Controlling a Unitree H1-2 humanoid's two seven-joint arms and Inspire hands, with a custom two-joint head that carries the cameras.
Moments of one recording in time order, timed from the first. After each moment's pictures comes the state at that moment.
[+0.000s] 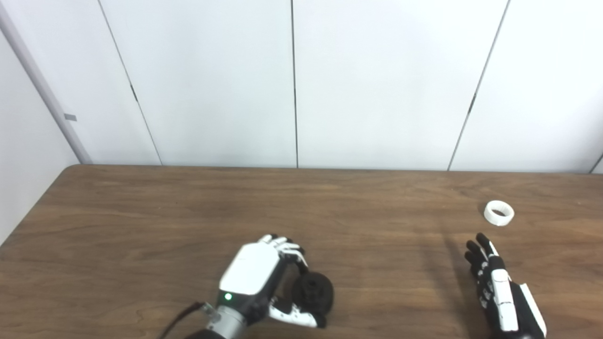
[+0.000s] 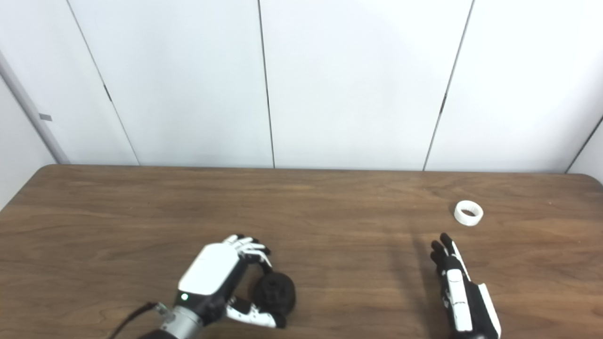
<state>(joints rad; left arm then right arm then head) -0.05 0.26 -0.44 -0.29 0.92 0.21 -0.09 0.12 -0.09 -0.07 -0.27 0.07 0.15 0.03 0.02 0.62</state>
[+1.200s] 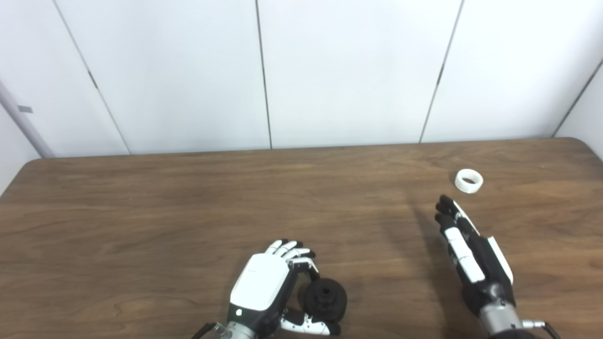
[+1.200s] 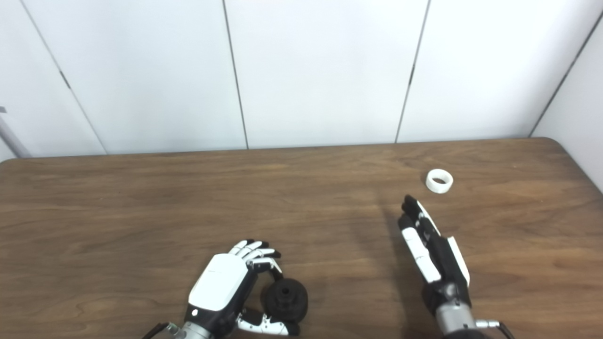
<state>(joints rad) 0.01 0.17 -0.48 -0.17 1.01 0.03 0.04 0.07 -0.10 -0.09 -0.35 0.07 0.27 0.01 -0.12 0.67</state>
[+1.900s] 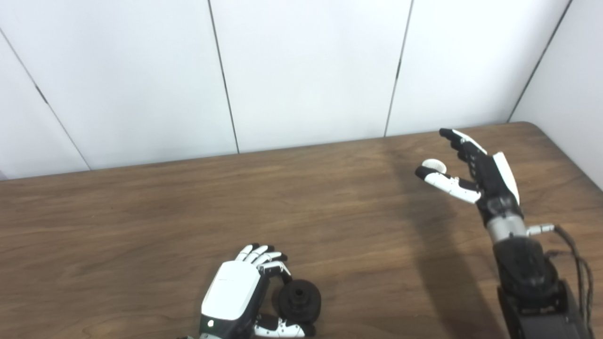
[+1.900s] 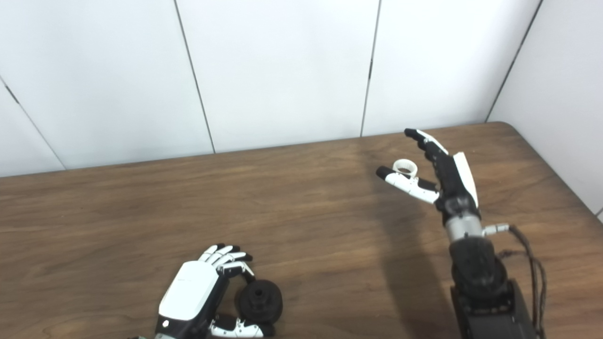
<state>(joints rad) 0.02 0.19 -0.46 -0.17 1.01 0.01 0.04 -0.20 -0.34 -0.12 -0.22 -0.28 0.38 -0.05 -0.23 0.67</state>
